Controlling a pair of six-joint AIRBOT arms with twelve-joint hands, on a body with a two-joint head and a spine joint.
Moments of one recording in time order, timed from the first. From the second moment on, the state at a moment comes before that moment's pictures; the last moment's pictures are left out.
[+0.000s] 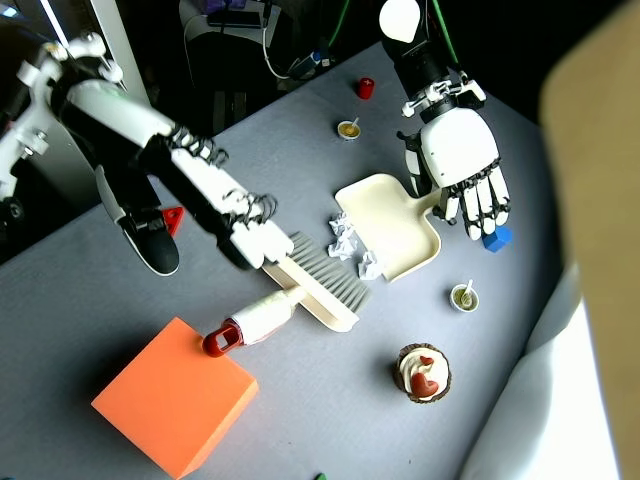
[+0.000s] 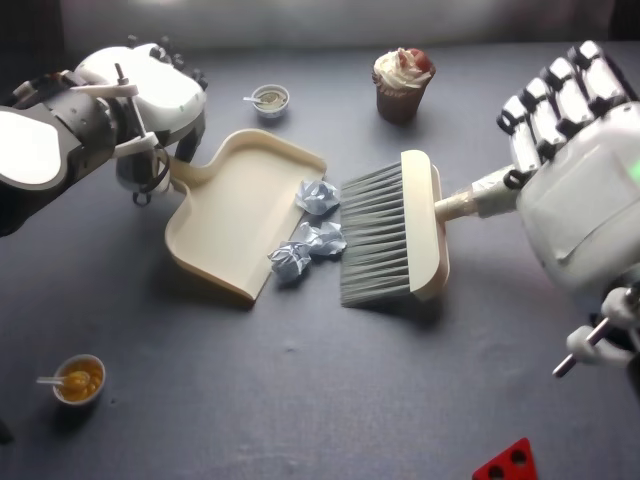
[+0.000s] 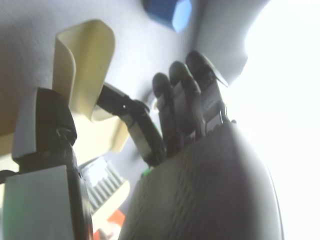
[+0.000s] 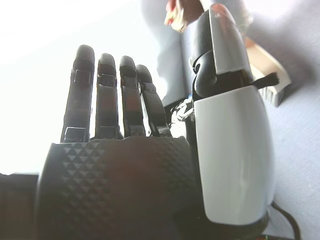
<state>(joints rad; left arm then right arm) 0.38 -1.25 1.43 2.09 0.32 -0.90 -0.59 -1.19 0.60 -2.13 -1.45 0.15</state>
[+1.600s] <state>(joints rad) 0.37 -1.21 1.41 2.09 0.29 -0.91 -0.63 -1.53 1.11 -2.13 -1.42 0.30</state>
